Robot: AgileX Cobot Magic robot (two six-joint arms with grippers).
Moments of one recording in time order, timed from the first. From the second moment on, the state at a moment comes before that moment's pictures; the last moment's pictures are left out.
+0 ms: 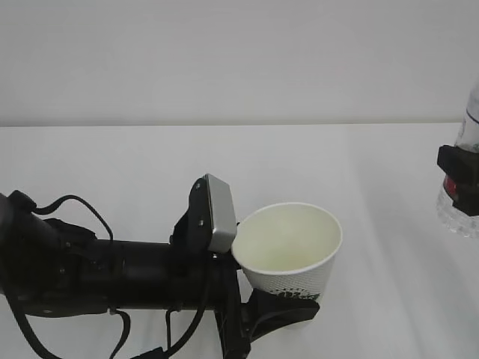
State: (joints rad) left arm -0.70 2.00 -0.71 0.85 -1.06 -0.35; right arm 0.13 1.12 -0.31 -0.12 -0.42 0.05
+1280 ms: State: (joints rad) left arm -0.79 2.00 -0.80 0.91 -0.92 -0.46; right arm 0.13 0.97 -0.31 -0.22 -0.25 0.05
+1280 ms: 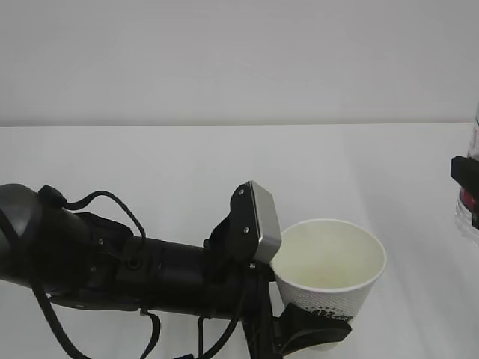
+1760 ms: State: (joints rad) left arm -0.79 2.00 -0.80 0.93 -0.92 -0.48; right arm 0.13 0.97 -0.31 -0.23 -0.25 -0.17
